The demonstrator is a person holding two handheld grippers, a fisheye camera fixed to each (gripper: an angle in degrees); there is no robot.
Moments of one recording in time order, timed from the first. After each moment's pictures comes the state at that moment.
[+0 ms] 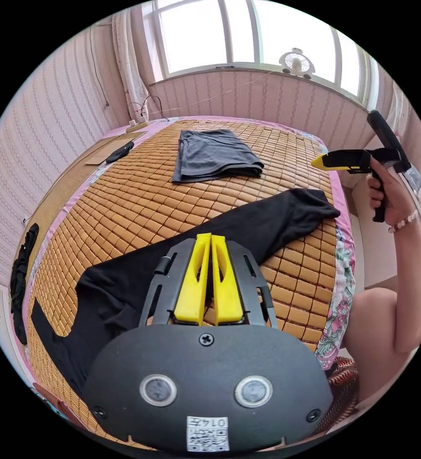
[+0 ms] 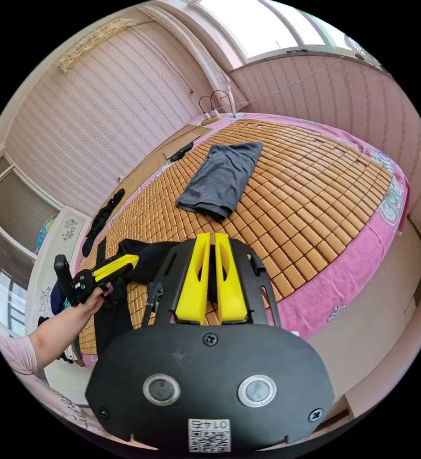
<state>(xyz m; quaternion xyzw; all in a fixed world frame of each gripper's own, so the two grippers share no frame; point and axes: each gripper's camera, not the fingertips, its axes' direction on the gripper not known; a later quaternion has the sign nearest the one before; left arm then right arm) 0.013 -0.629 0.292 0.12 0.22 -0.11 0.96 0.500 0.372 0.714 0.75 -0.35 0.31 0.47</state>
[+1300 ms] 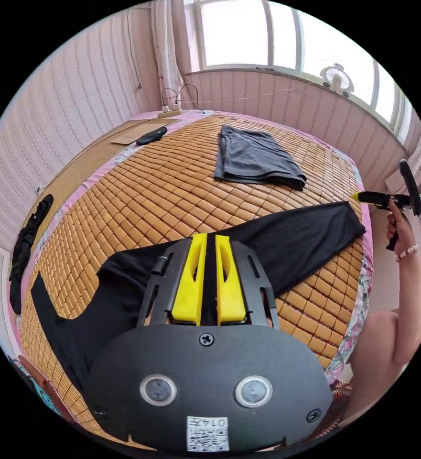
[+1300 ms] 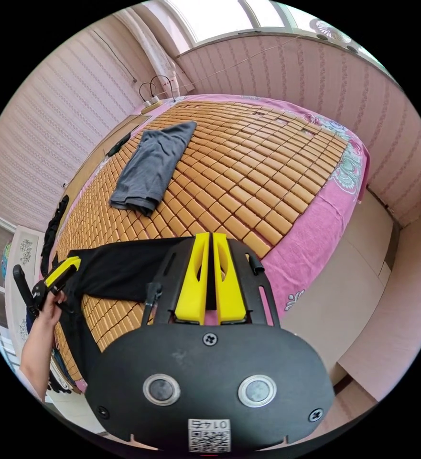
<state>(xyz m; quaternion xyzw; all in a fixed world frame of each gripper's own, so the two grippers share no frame) -0.065 -0.601 0.304 0.09 0.20 -0.19 0.96 0.543 0.335 0.700 0.68 -0.32 0.44 0.49</state>
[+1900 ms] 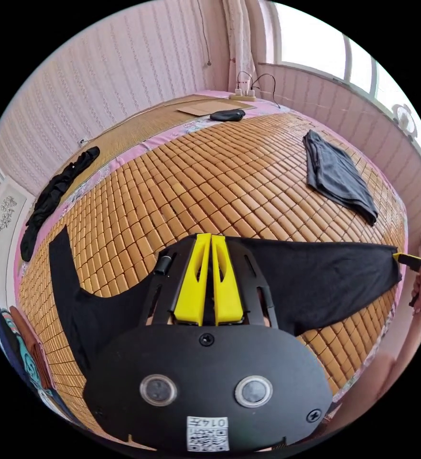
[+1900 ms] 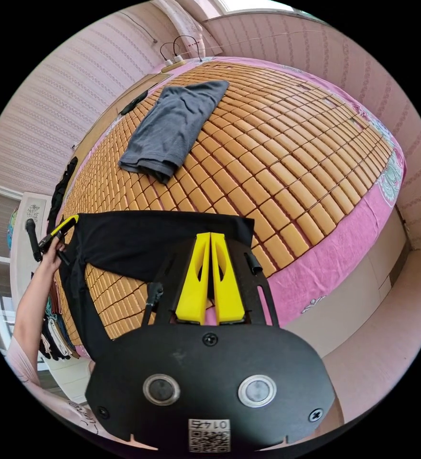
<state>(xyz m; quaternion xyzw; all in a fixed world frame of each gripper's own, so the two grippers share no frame) -0.190 -0.488 0.318 0.01 0.14 -0.32 0.94 0.525 0.277 0.602 0.64 -0.33 0.36 0.59</state>
